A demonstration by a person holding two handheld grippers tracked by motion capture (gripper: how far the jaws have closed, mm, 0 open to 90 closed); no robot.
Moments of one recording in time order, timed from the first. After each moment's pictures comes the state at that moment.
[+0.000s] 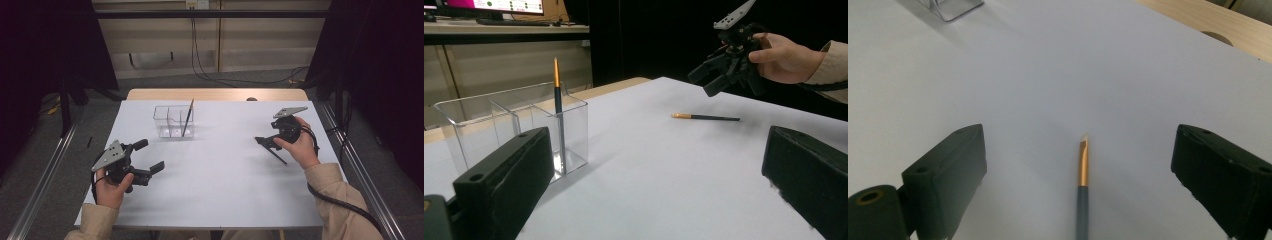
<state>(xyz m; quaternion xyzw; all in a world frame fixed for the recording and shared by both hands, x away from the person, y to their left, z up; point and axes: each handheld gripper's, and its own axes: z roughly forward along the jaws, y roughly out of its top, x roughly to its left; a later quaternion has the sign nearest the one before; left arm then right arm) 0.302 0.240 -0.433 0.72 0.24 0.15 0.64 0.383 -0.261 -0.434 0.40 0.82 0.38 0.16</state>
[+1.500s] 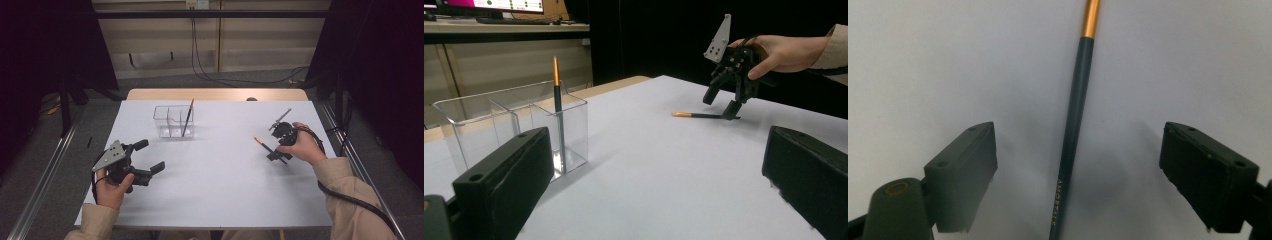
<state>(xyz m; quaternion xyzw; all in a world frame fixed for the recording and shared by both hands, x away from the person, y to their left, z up) 0.302 0.239 -0.433 0.72 0.24 0.15 0.63 0.389 -0.265 -0.451 0.39 0.91 0.14 0.05</state>
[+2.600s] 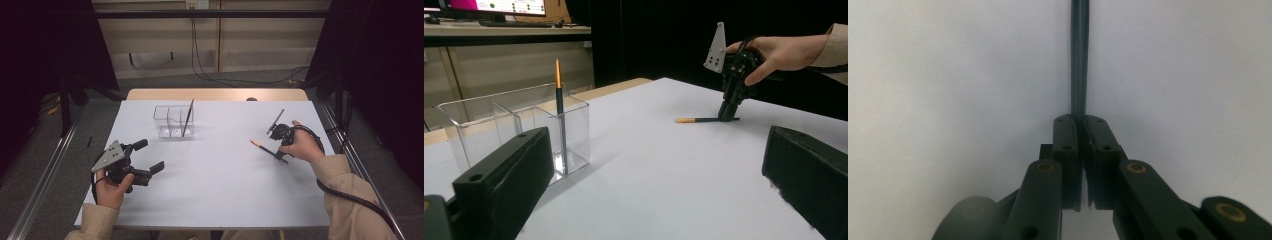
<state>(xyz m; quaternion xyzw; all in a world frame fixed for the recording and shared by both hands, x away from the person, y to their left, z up) 0.301 0.240 -0.433 0.72 0.24 0.16 0.63 0.391 -0.259 -0.449 0.37 0.93 0.06 0.01</state>
